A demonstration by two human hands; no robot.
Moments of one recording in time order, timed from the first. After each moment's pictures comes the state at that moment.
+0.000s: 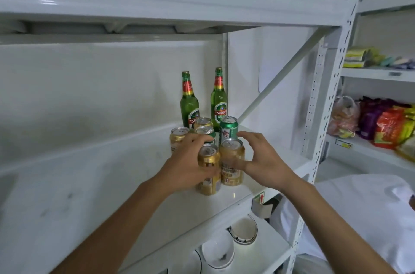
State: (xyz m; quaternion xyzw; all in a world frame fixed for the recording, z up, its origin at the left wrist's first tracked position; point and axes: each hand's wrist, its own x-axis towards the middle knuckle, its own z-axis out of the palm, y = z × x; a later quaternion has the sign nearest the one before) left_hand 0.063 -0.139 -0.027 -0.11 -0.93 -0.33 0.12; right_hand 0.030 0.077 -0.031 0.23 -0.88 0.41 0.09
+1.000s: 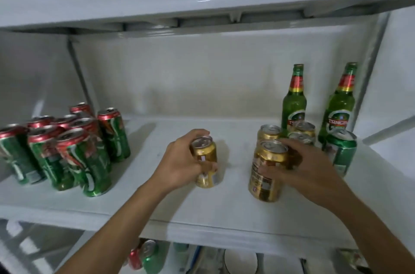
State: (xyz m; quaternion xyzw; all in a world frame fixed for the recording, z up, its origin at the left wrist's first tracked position) left_hand 0.174 -0.210 -0.026 0.25 -0.86 -0.33 0.30; right_hand -0.018 0.007 -0.035 0.48 -0.71 0.51 -0.05
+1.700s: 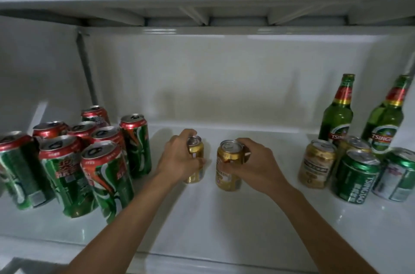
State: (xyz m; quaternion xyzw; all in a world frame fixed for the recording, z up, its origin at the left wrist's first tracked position) left_hand 0.184 -0.371 -0.049 0.34 -0.85 -0.26 0.29; right_hand 0.046 -0.203 -0.054 0.44 -0.74 0.51 -0.06
